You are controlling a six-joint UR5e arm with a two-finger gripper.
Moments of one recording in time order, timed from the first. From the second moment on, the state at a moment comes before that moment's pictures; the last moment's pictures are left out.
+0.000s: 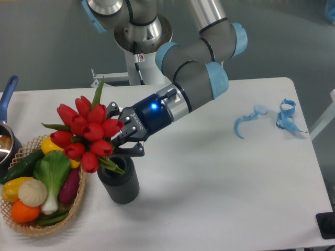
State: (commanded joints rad) arm 2.52 -1.91 -1.80 -0.76 0.10 1.19
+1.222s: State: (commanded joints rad) arm 2.54 -1.96 -1.84 -0.76 0.16 1.23
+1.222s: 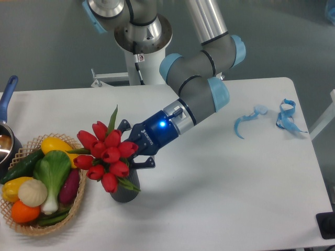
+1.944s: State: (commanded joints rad) arm 2.55 -1.95 -1.83 -0.76 0.26 1.28
